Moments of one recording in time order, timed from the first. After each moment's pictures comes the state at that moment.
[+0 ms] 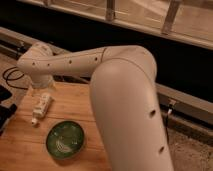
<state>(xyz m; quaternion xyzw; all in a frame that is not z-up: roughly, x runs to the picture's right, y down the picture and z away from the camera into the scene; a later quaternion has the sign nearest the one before) -0.331 0.010 0.736 -0.27 0.02 0.55 0.79</state>
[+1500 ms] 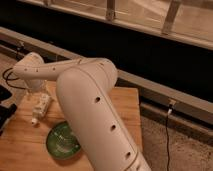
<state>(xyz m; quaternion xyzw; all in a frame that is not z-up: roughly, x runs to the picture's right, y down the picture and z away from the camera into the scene) -0.378 0.040 0.831 -0.30 0.06 0.57 0.76</state>
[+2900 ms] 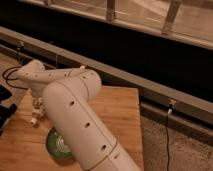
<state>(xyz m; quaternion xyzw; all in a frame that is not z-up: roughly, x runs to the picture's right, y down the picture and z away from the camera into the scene) -0.384 0.086 0.903 -0.30 0.17 0.55 0.76</state>
